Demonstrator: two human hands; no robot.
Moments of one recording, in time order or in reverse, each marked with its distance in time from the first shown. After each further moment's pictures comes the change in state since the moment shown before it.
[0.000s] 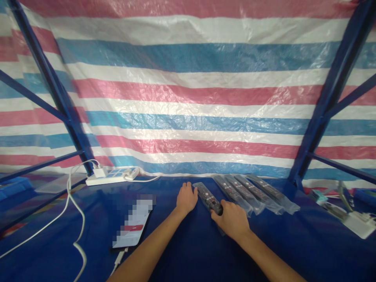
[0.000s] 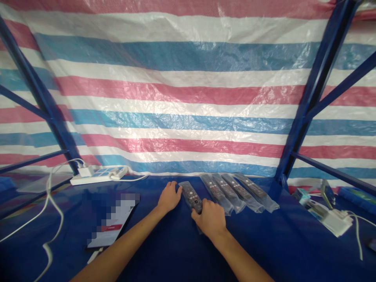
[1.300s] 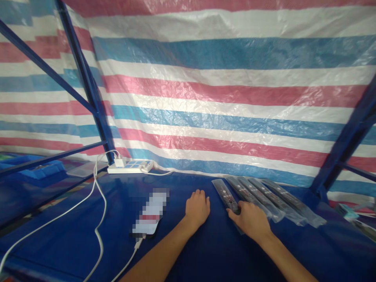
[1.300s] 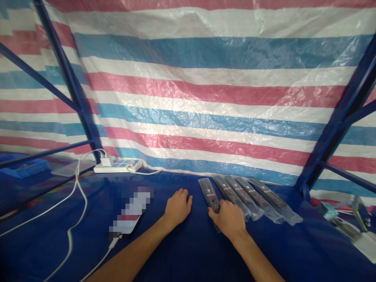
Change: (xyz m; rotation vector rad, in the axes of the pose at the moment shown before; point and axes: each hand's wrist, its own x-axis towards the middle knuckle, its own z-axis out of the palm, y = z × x) left_hand -0.044 -0.007 -0.011 0.088 -0.037 0.080; right_hand 0.006 0.005 -0.009 -0.098 -0.037 0.001
